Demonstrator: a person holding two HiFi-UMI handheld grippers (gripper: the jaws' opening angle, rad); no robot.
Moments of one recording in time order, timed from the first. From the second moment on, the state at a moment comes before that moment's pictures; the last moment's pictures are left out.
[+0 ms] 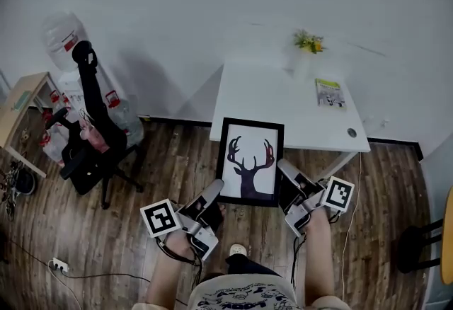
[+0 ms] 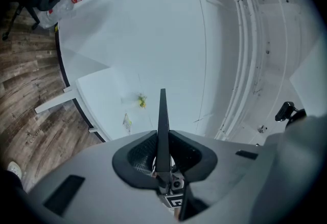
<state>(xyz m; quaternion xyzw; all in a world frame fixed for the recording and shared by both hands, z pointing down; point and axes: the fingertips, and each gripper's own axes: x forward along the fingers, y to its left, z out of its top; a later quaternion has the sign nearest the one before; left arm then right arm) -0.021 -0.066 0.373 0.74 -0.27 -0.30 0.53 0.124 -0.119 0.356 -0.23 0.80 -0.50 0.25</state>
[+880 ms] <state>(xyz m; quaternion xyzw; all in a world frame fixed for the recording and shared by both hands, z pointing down) -0.005 -0.214 0.403 0.73 -0.28 -0.29 0.55 0.140 -0.268 0.390 -0.24 0.78 -0.52 0.25</state>
